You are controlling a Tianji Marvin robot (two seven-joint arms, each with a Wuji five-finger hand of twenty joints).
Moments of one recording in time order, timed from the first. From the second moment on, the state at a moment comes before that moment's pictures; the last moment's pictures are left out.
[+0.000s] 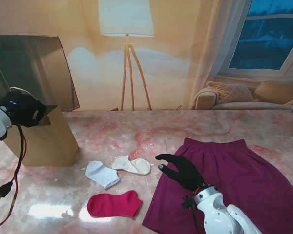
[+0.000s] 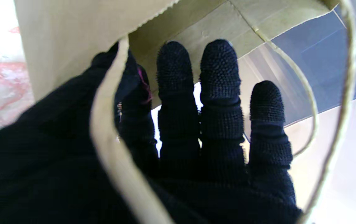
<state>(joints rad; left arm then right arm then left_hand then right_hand) 1.39 -0.98 -1.71 -1.78 1.34 -0.44 -0.46 -1.72 -1.14 1.19 -1.64 -0.51 -0.21 -0.20 0.68 -0.73 0.83 -0.20 0.79 -0.24 1.03 0.33 1.34 -0.05 0.42 0.64 1.21 0.05 0.78 0.54 0.51 0.21 1.14 0.47 0.13 -0.17 0.69 0.03 0.51 -0.09 0.39 0.40 0.67 -0.01 0.24 0.17 0.62 0.04 0.16 0.37 0.30 0.12 0.68 0.39</state>
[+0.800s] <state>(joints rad) 1.39 -0.97 -1.69 -1.80 1.36 -0.46 -0.74 -1.72 -1.14 1.19 -1.64 -0.51 -0.21 -0.19 0.38 -0.70 0.85 -0.22 0.49 0.03 0.31 0.25 0.64 -0.01 0.17 0.30 0.53 0.02 0.18 0.35 0.15 0.21 0.64 0.42 0.13 -0.17 0.69 0.03 0.51 -0.09 0.39 0.40 0.67 -0.01 0.24 0.17 0.62 0.04 0.16 0.37 0.30 0.13 0.68 0.41</state>
